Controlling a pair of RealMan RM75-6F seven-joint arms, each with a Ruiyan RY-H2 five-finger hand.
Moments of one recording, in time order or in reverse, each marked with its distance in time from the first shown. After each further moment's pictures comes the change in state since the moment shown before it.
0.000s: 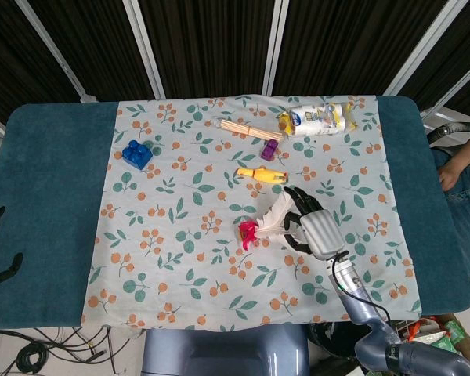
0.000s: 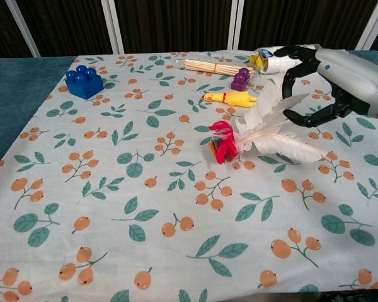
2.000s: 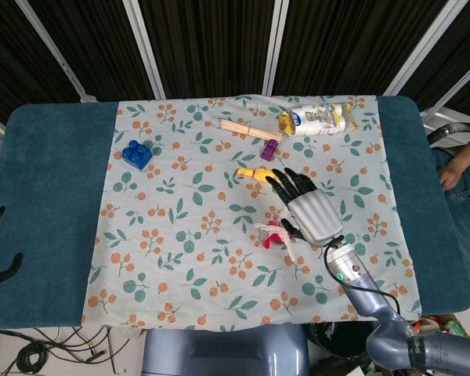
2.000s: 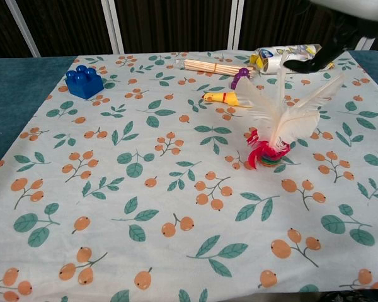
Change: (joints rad) left arm 0.001 0.001 0.001 0.002 0.004 0.001 -0.005; right arm 0.101 0.294 0.090 -0.420 0.201 -0.092 -0.398
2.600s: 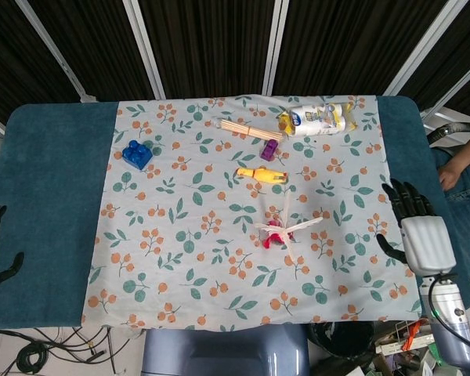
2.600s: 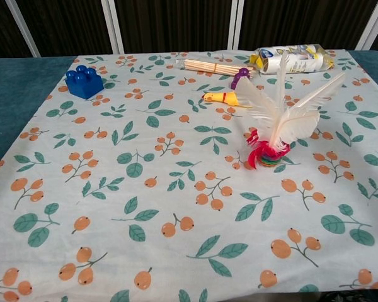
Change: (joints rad) left arm -0.002 -0.007 -0.004 -0.004 0.000 0.006 0.014; right arm -0.344 0.237 -0.138 0.003 -0.102 0.301 0.233
